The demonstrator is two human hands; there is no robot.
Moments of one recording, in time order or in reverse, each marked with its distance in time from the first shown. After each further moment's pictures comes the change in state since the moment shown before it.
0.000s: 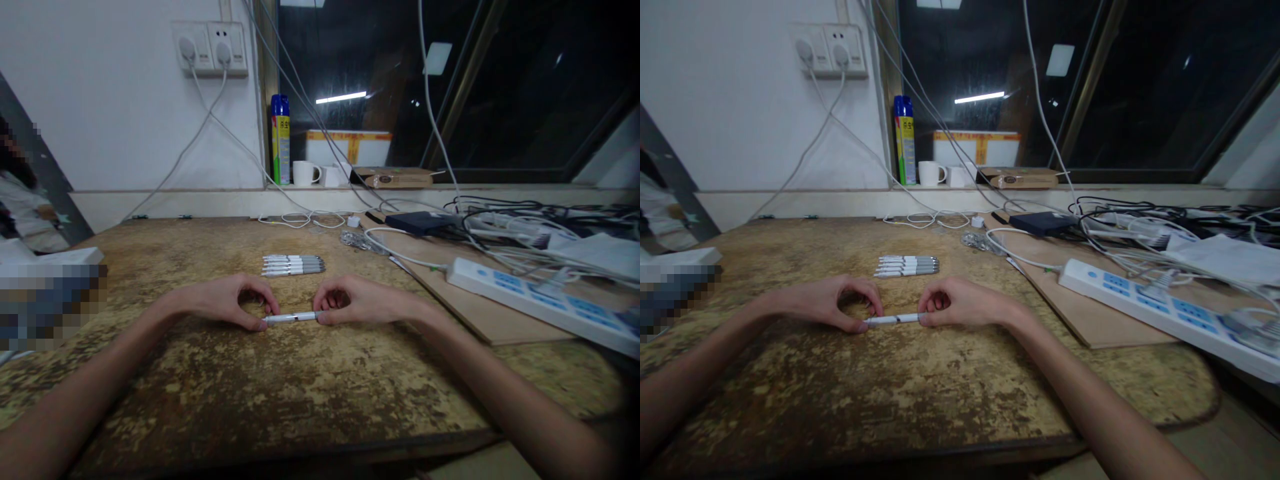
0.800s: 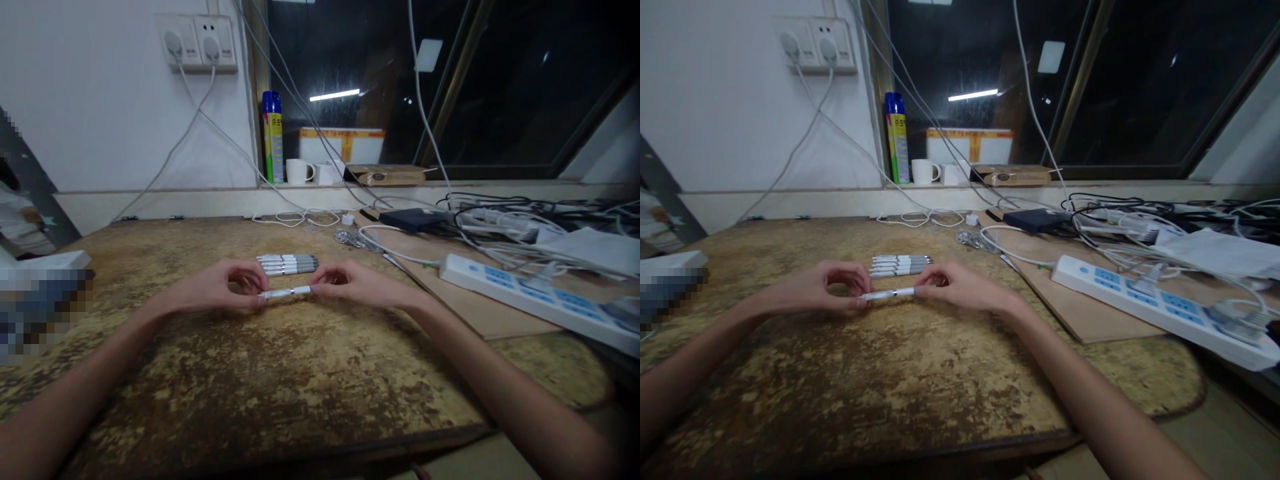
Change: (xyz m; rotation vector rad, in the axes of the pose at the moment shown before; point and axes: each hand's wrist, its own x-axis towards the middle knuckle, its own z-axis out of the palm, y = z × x) left_hand 0.002 0.005 -0.005 -0.164 0.216 -0.071; right_hand 0.001 -0.006 -0.014 0.058 0.176 -0.041
